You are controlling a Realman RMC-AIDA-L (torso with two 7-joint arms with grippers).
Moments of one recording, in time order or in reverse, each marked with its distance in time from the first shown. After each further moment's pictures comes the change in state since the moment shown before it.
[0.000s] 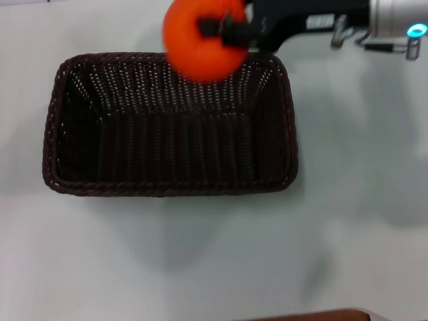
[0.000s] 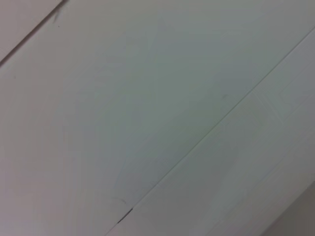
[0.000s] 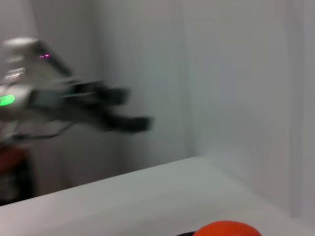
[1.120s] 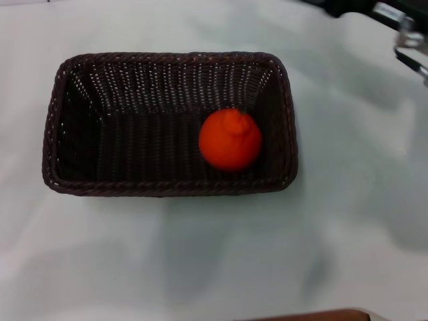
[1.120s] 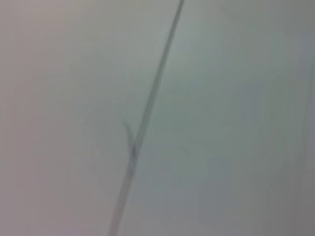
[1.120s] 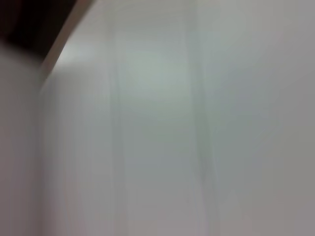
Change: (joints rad) left arm 0.150 -0.020 -0.148 0.535 -0.316 0.064 1.111; right arm -0.108 0.010 0.118 0.467 0.609 0.061 -0.588
